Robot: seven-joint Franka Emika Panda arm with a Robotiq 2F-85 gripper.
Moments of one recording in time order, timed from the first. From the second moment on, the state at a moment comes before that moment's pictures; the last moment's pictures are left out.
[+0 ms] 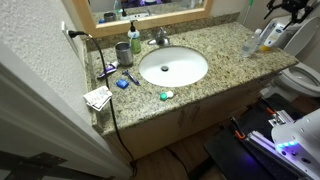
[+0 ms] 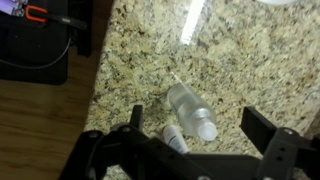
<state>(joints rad) -0.39 -0.43 -0.10 -2.49 0.06 2.18 0.89</state>
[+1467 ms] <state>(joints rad) -0.37 -0.15 -0.14 -2.46 0.01 2.46 1.16</state>
